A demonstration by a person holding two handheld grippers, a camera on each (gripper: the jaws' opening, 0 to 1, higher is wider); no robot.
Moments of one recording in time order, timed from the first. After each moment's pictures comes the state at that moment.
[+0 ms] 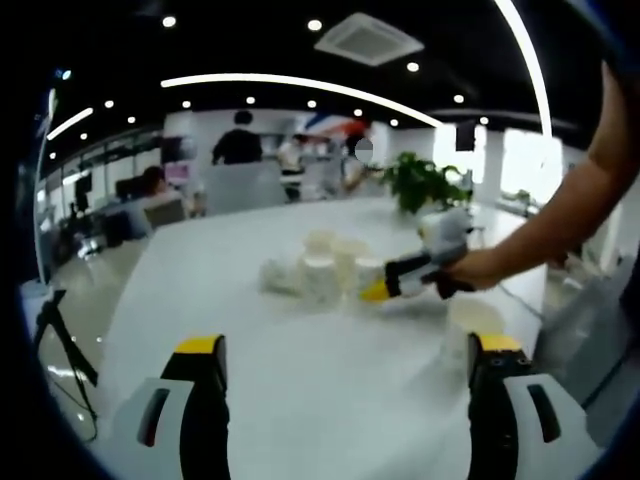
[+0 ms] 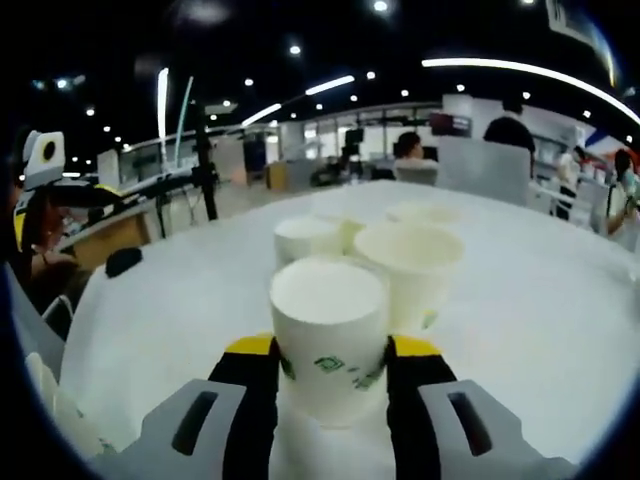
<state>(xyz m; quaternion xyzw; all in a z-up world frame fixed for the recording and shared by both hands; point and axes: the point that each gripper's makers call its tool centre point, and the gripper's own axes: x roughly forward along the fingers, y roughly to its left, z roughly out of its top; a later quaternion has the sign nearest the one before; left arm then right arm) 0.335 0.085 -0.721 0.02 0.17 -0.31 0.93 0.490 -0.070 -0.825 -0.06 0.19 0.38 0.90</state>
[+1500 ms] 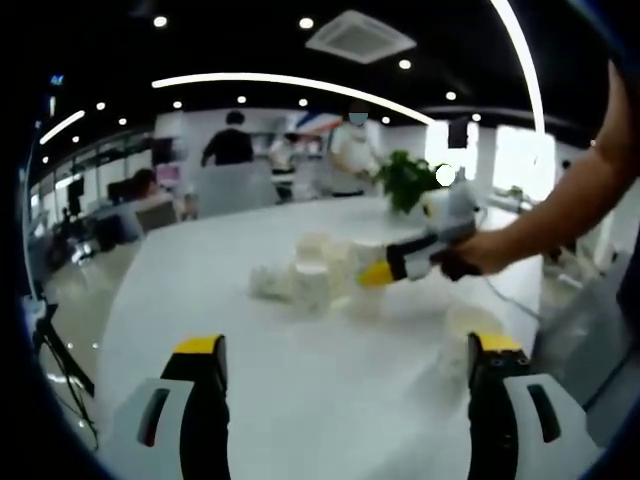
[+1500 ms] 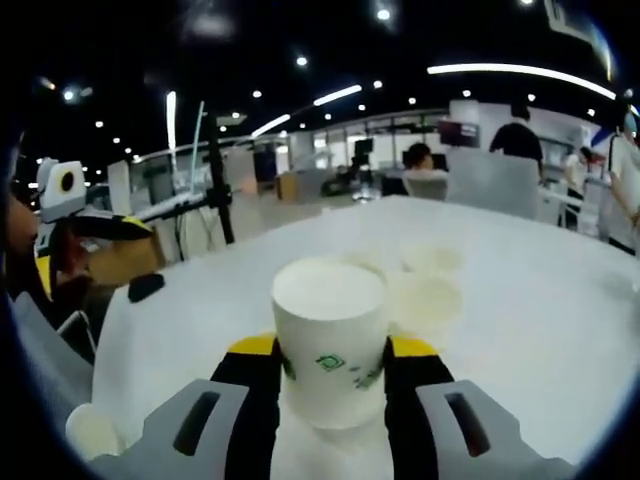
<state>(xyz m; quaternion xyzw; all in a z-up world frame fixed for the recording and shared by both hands) 0.342 0.077 -0.717 0.03 0.17 -0.33 0.93 0.474 -0.061 -0.774 -0.04 0.18 0.40 0.90</state>
